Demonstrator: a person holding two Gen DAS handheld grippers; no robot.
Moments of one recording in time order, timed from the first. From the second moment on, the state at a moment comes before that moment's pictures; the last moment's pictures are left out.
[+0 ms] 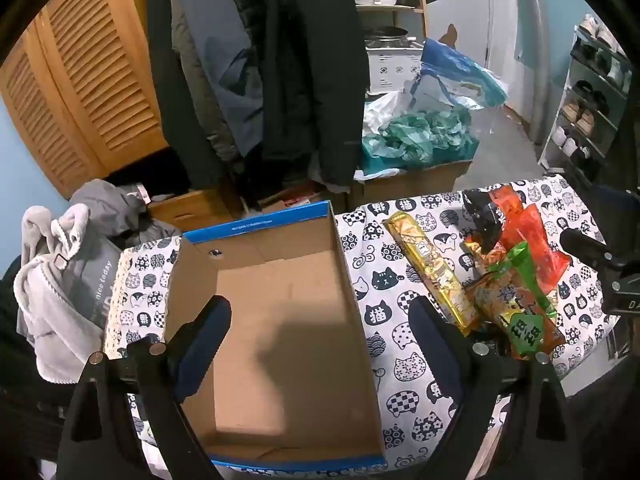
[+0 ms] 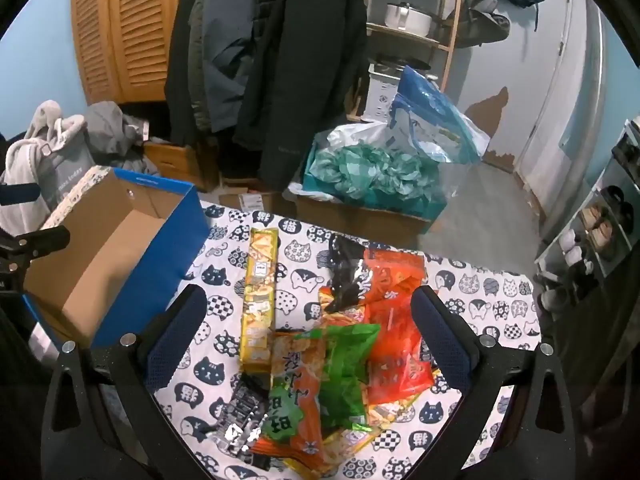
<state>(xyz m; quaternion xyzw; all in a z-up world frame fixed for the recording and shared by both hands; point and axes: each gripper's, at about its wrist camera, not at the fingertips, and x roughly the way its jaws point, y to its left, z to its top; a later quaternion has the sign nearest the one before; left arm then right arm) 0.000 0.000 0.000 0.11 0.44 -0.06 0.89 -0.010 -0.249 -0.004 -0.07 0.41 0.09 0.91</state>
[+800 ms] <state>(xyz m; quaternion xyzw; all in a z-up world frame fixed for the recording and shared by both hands) -0.003 0.000 0.000 0.09 0.44 -0.06 0.89 -0.007 -0.252 -0.004 -0.06 0.41 0.09 0.91</state>
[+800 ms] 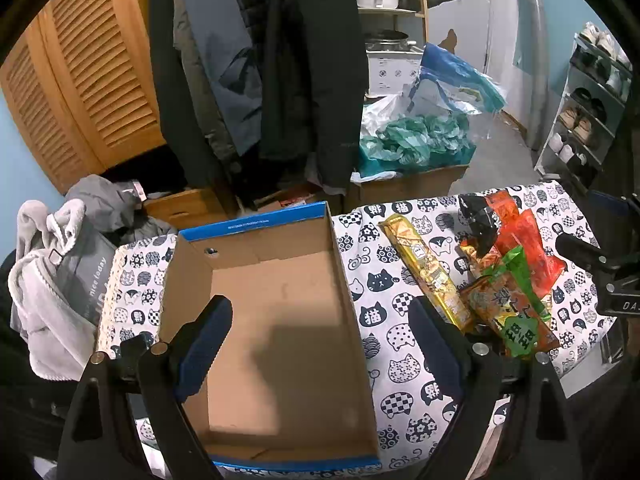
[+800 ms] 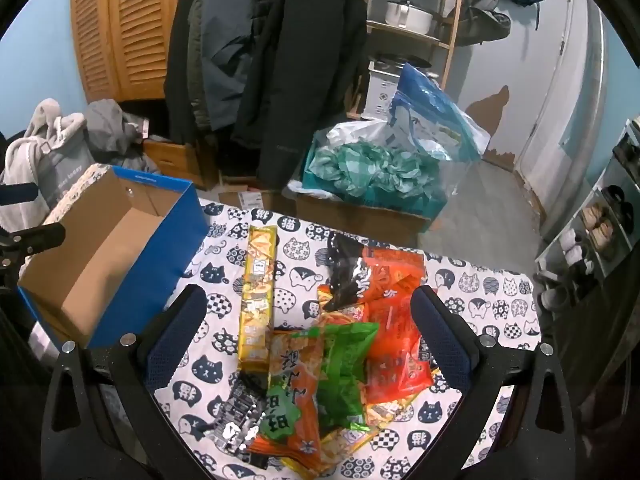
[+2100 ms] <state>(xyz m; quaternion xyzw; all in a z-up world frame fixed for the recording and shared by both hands) -0.004 -0.005 -0.005 0.10 0.45 -0.07 0.89 -0.009 -0.253 -0.009 -0.07 0.42 0.10 0.90</state>
